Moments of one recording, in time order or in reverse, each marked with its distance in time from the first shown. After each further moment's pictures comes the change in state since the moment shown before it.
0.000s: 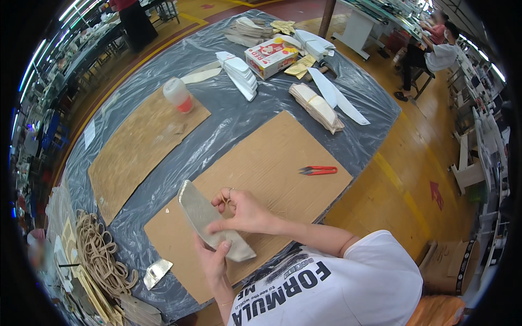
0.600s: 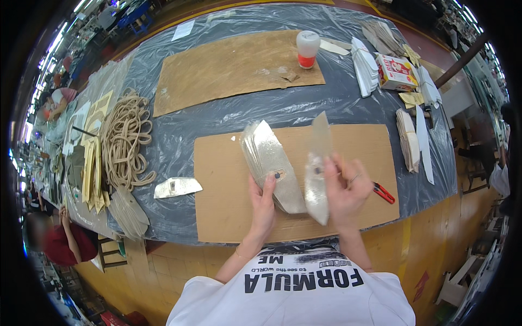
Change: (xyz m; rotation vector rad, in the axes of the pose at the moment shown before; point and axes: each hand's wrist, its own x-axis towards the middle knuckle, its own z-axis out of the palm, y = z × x) left_hand 0.009 -0.010 0.040 -0.276 0.409 0.036; right_hand -0.009 -0.049 -0.018 -0.359 0.426 -0.176
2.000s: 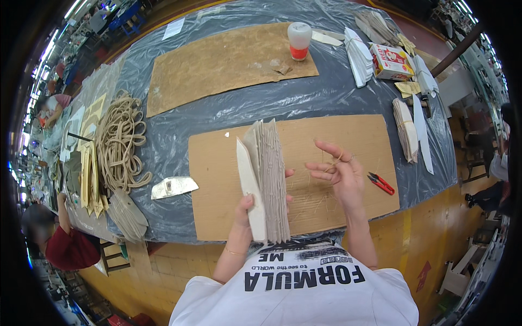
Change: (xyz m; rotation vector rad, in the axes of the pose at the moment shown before) left_hand -0.003 0.019 -0.031 -0.487 -0.550 -0.343; right_hand -0.001 0.054 -0.008 0.984 -0.437 0.590
